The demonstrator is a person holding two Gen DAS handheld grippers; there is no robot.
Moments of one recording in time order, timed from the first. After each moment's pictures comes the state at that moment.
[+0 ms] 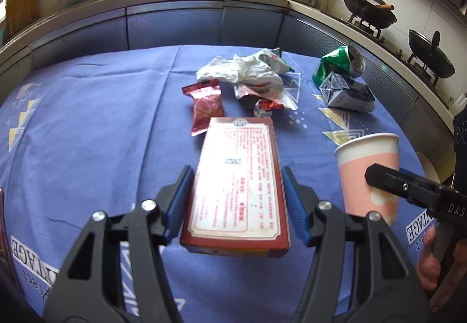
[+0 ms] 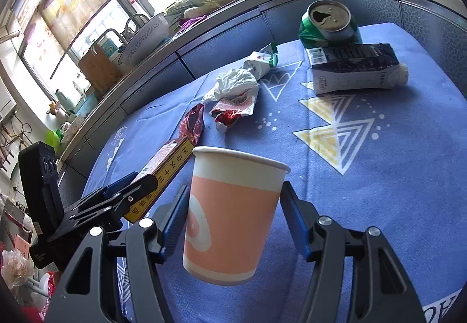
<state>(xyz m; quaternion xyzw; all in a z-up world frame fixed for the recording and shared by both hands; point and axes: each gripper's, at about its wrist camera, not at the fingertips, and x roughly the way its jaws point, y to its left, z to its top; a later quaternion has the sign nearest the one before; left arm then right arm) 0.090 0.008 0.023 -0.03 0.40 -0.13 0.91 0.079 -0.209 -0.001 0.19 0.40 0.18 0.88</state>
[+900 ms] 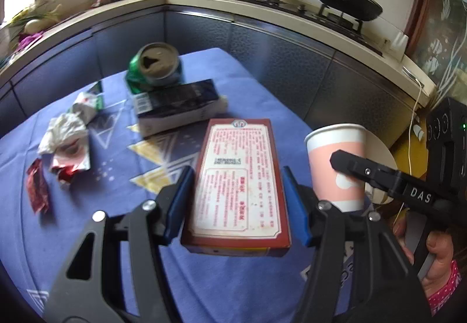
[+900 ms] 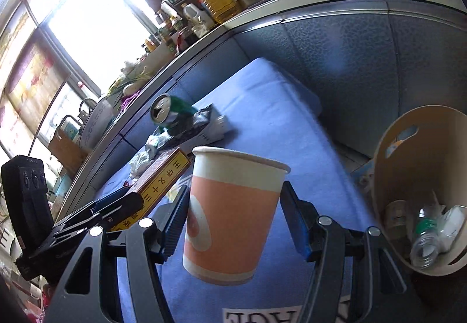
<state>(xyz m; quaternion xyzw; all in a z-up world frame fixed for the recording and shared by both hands) 0.100 -0.227 0.052 0.07 0.39 -0.32 0.86 0.017 -0.424 -0.005 0.30 0.31 0.03 0.90</state>
